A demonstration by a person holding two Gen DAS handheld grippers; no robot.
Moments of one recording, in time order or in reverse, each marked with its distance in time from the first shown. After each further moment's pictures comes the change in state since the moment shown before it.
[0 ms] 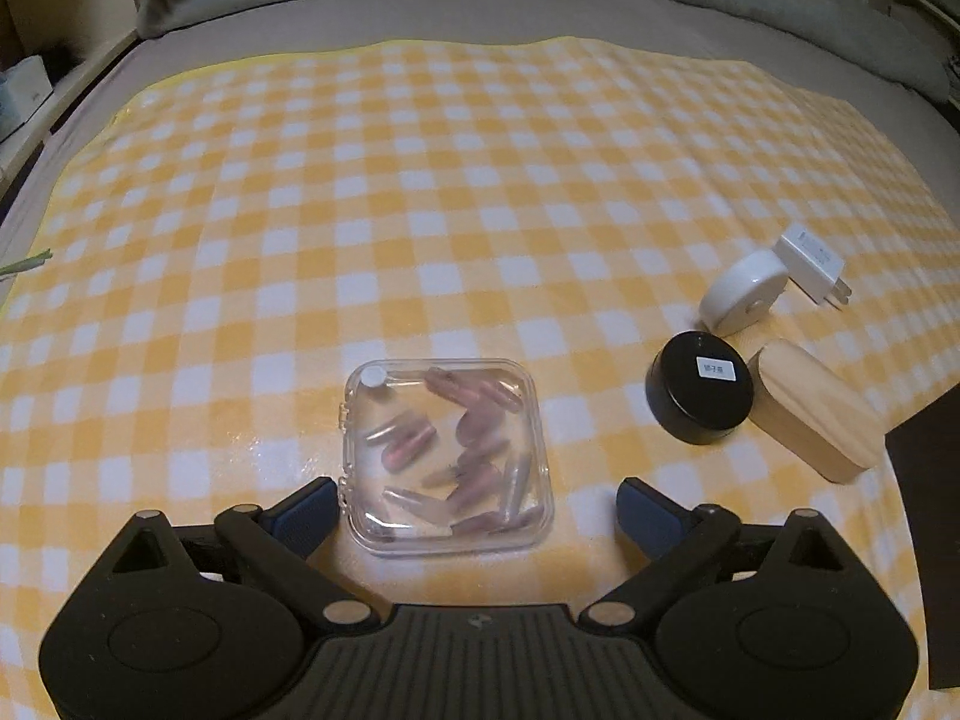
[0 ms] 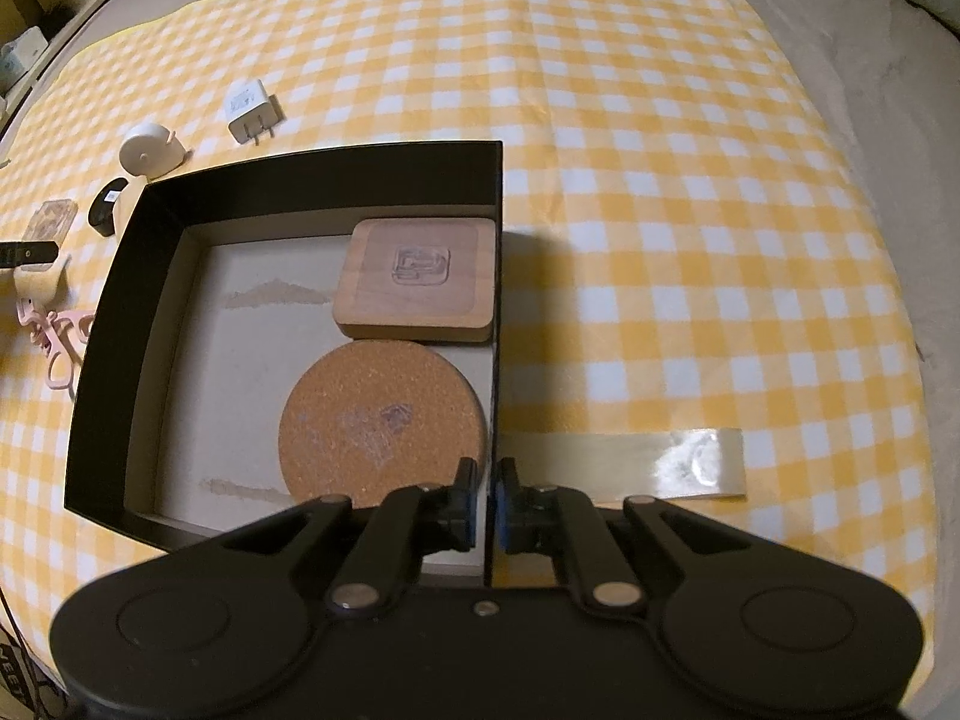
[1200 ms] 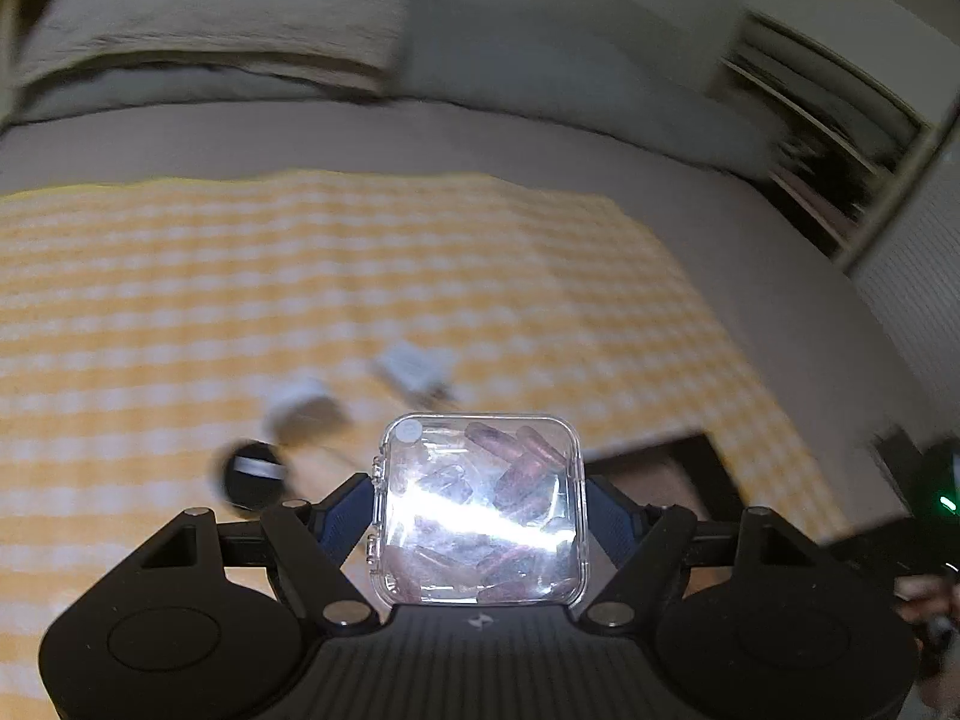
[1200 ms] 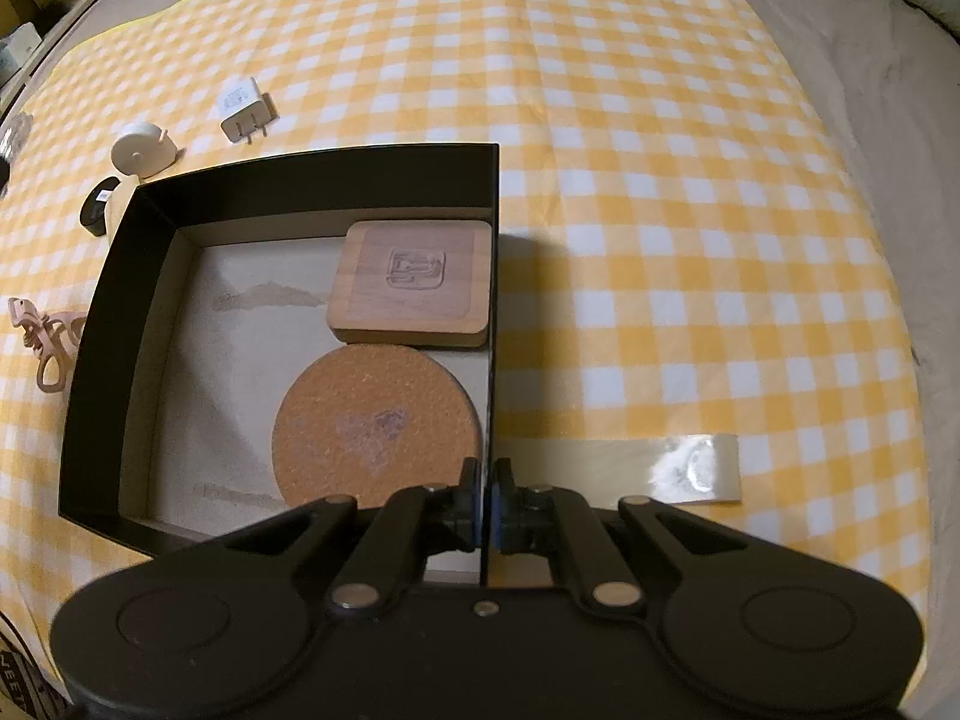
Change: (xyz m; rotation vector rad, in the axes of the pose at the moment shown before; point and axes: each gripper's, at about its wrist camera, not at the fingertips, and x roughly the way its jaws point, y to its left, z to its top) left arm -0.107 -0.147 0.013 -0.005 -0.184 -0.338; right arm 0.004 -0.002 0.003 -0.005 0.002 -0.012
